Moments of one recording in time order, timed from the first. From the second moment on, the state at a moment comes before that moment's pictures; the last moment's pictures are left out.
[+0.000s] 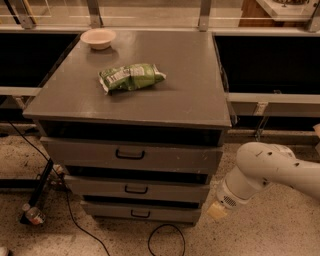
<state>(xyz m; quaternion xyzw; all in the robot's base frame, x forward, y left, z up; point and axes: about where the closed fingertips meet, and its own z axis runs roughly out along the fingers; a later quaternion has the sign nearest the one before) 0.413 -0.174 0.574 -0.46 0.88 0.14 0.06</state>
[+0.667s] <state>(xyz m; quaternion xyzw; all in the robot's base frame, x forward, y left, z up) 0.441 -0.141 0.538 -0.42 0.88 0.19 0.11</state>
